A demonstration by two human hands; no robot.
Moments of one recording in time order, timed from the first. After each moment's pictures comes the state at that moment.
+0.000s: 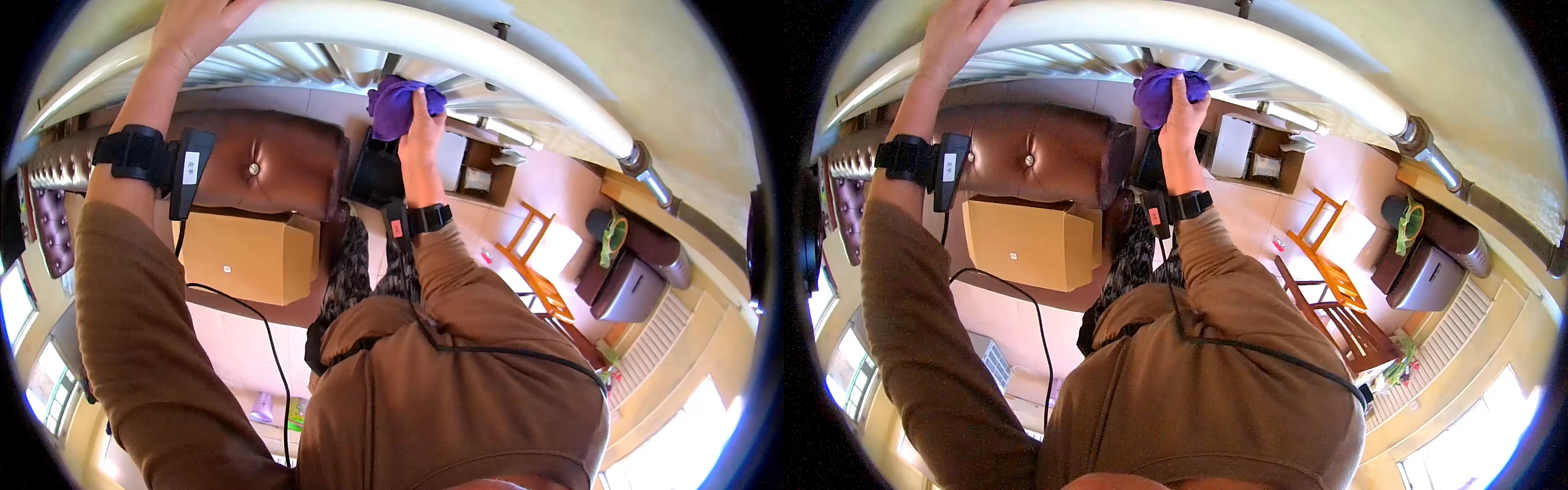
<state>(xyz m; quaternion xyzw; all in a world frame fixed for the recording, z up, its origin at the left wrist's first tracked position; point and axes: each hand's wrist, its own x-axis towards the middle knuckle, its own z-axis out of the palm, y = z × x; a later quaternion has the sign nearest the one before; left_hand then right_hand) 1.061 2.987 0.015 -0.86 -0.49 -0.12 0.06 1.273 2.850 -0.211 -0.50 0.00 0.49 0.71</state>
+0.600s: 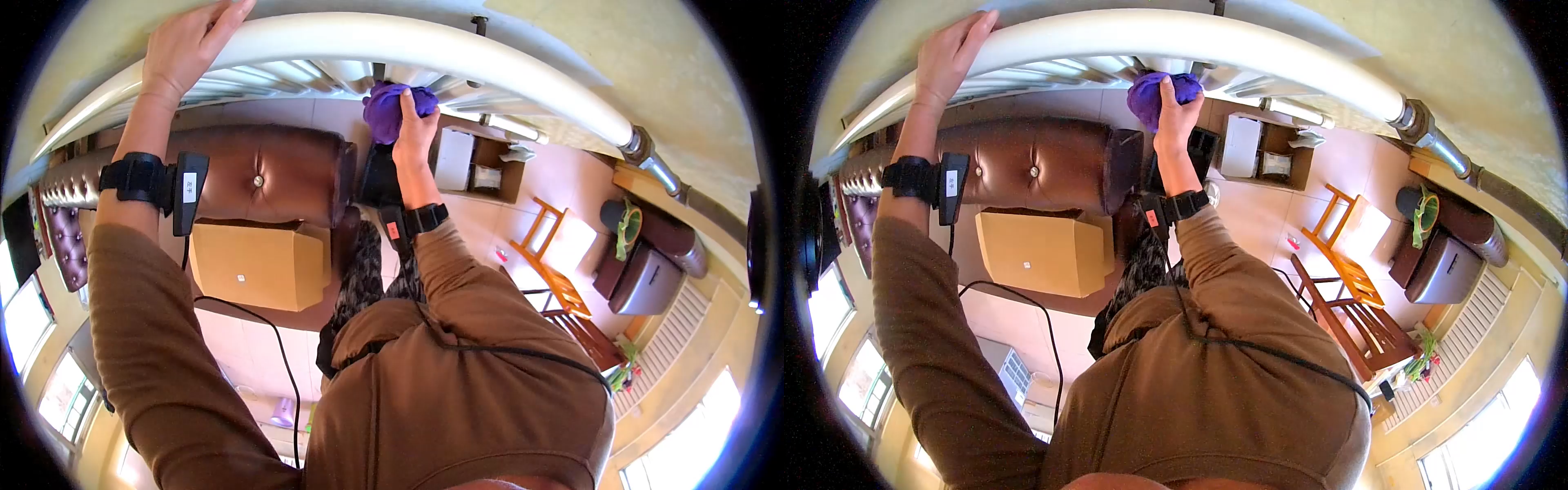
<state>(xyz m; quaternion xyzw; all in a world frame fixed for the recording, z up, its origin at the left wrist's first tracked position) 1.047 2.995 0.012 -0.85 -0.52 -0.08 -0.06 1.268 2.853 -0.207 -0.57 -0.02 0.46 0.68</state>
